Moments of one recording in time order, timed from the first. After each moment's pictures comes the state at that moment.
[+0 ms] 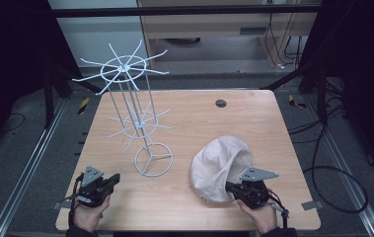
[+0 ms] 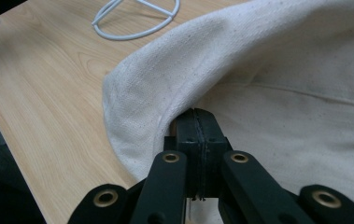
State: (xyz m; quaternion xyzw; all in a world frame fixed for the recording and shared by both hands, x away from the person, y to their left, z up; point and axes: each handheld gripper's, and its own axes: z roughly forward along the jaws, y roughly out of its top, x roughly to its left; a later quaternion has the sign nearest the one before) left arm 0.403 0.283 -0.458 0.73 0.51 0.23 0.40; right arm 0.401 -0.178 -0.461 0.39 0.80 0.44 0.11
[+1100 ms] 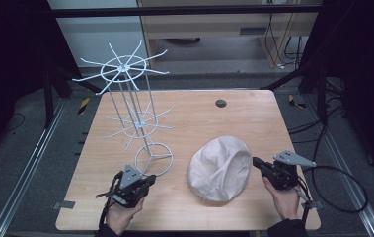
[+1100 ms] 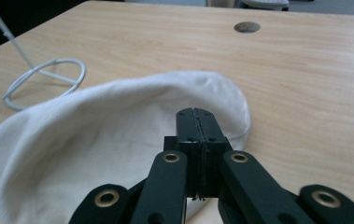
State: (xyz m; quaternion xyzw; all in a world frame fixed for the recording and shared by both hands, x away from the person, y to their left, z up) left arm 0.400 0.180 -0.444 0.79 0.40 0.19 0.43; right arm 0.428 -0.249 -0.435 0.47 0.71 0.47 0.22
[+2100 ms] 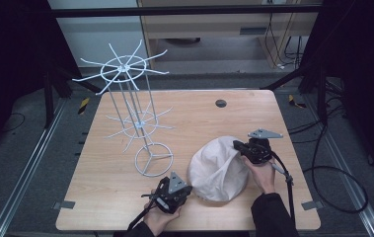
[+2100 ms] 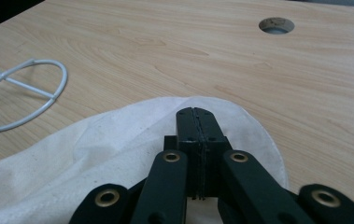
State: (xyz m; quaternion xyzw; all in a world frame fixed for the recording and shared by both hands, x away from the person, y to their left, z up) left arm 0.405 0.088 -0.481 0.84 0.35 0.14 0.39; right arm 0.512 -0.209 -0.448 0.46 0.74 0.45 0.19
